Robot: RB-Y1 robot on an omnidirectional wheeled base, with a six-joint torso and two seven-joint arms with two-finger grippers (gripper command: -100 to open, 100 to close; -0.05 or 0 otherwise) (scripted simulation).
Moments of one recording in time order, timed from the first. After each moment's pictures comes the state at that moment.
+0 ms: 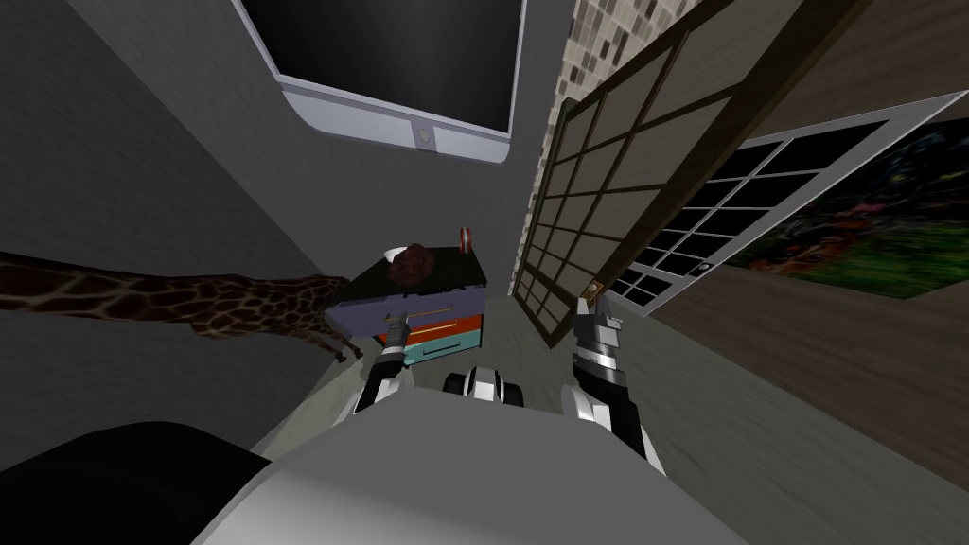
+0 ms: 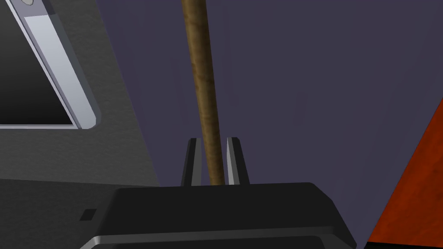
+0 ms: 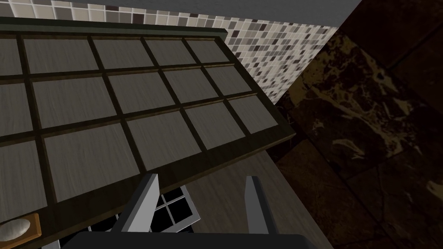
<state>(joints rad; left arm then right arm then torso) 0.46 0.06 0.23 -1.66 0.10 -0.51 -0.01 0.54 0.04 0.01 -2.28 -0.02 -0.44 -0.01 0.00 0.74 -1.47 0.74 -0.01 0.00</state>
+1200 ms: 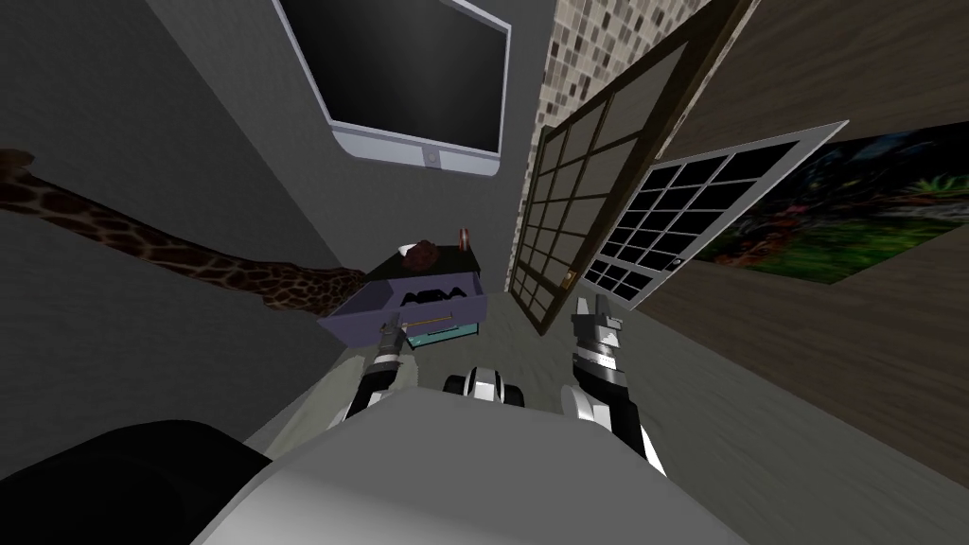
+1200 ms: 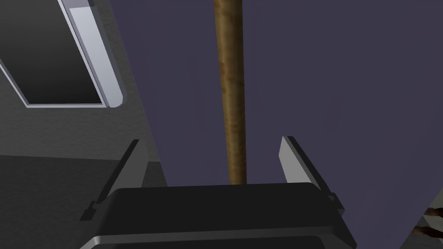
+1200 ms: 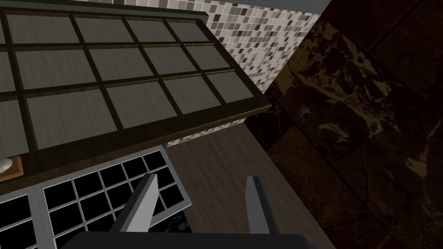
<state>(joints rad) 0.57 0.05 0.21 -1.75 0.10 -0.50 0.01 0.54 0.04 0.01 -2.28 -0.02 -0.44 -0.01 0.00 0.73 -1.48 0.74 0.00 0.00</state>
